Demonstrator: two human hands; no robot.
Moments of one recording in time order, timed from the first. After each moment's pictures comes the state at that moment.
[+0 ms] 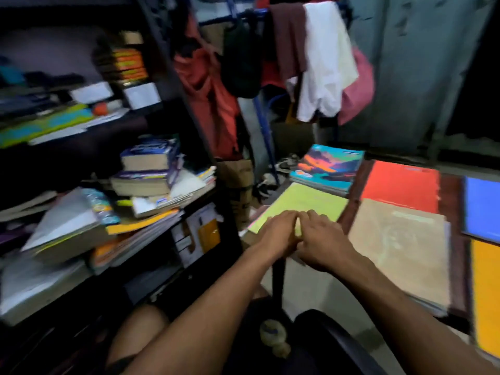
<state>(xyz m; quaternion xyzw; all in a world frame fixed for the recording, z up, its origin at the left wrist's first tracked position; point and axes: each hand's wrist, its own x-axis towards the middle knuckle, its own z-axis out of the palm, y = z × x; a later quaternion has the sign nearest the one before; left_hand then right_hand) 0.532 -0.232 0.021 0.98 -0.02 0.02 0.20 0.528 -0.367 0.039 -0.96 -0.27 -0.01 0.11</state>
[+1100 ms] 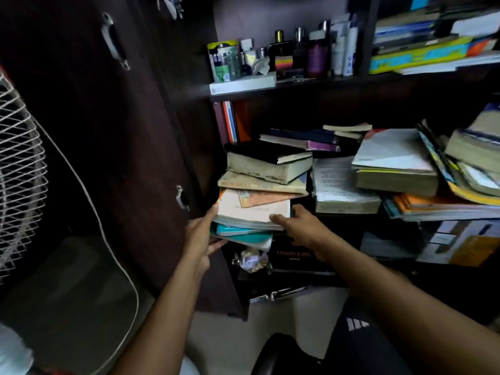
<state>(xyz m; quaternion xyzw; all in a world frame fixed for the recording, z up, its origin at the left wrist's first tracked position) -0.024 0.099 0.010 0.35 0.55 0.52 0.55 0.201 0.053 0.022 -0.65 -0.49 0.43 0.39</state>
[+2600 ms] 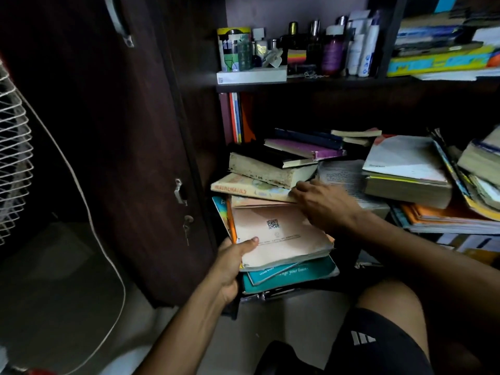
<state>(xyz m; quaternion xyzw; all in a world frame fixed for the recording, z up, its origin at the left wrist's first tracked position) 0.016 0.060 -0.017 0.35 0.50 0.43 0.66 0.243 0.081 0.063 -0.56 -0.81 -0.17 0.02</state>
